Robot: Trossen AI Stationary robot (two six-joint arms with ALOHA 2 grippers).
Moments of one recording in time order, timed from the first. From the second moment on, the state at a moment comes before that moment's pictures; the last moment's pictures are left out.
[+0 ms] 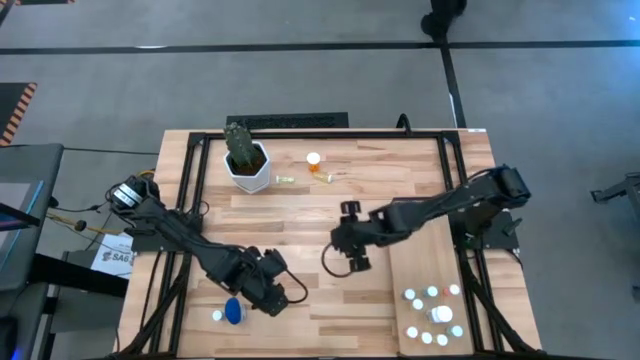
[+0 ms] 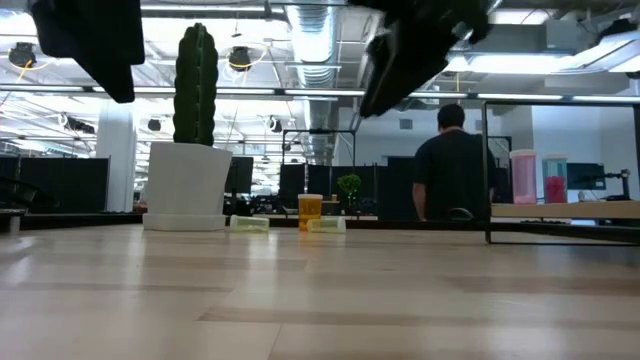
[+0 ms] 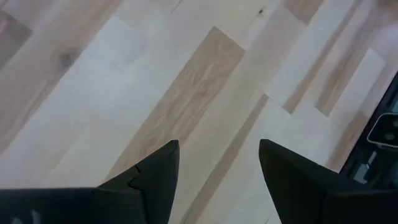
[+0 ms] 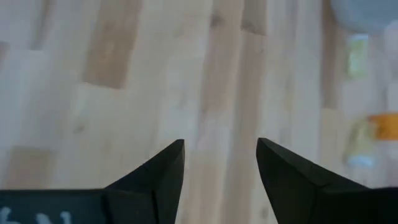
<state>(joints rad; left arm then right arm) -0.59 1.65 1.27 -0.84 -0.25 -1.21 0.23 1.69 1.32 -0.63 0.26 -0.02</state>
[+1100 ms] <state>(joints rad) -0.57 1.61 1.27 -0.92 -0.41 -1.23 -0.37 2.02 1.32 -0.20 0.07 -0.06</state>
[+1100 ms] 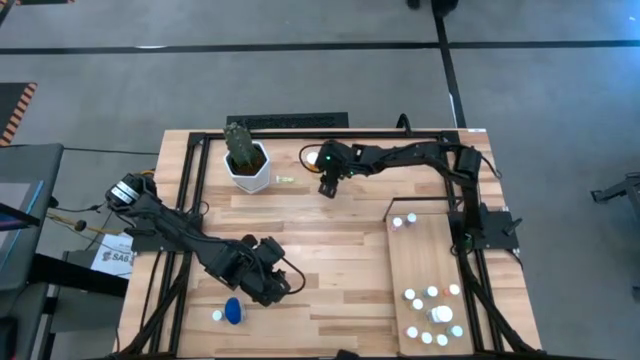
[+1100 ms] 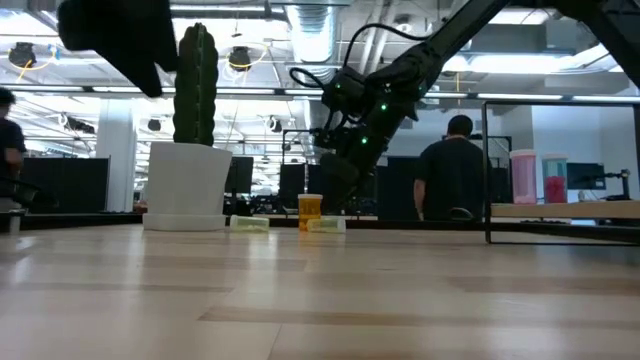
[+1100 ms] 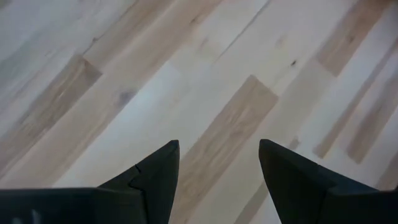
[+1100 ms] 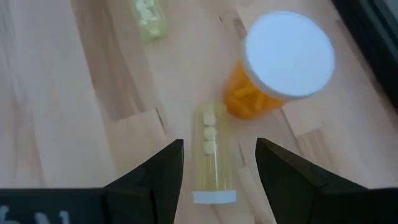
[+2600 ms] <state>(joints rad) -0.57 1.60 1.27 -0.98 -0.43 -1.16 -0.42 2.02 1.32 -0.28 -0.05 -0.43</state>
